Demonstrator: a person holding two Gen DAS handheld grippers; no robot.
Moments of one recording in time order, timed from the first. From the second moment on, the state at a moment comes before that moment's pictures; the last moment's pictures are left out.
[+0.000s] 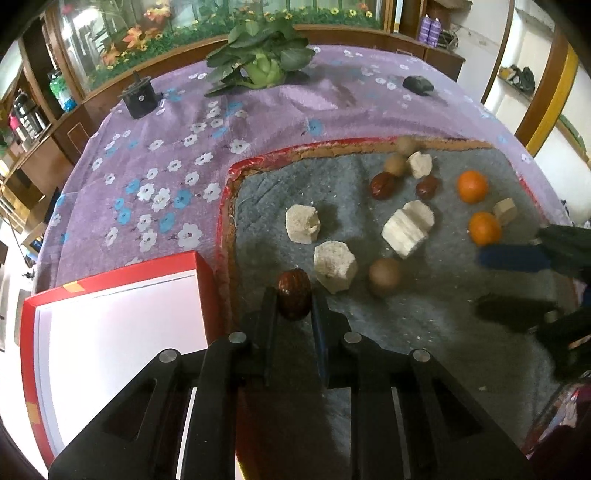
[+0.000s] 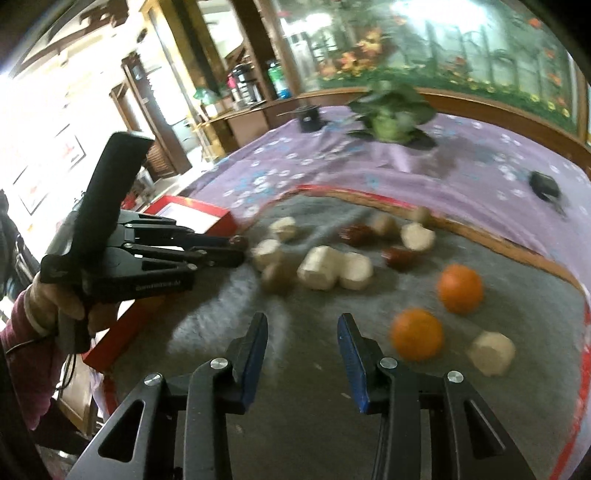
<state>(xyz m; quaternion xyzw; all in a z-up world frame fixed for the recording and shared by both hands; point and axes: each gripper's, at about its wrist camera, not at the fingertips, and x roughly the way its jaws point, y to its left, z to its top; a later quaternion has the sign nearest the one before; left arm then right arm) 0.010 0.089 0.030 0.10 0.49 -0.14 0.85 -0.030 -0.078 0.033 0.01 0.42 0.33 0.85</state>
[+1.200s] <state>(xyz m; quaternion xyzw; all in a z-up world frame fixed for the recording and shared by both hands) -0.042 0.143 0.057 0.02 0.47 -0.07 0.88 -0.037 -0.022 0.047 -0.05 0.41 0.34 0.84</state>
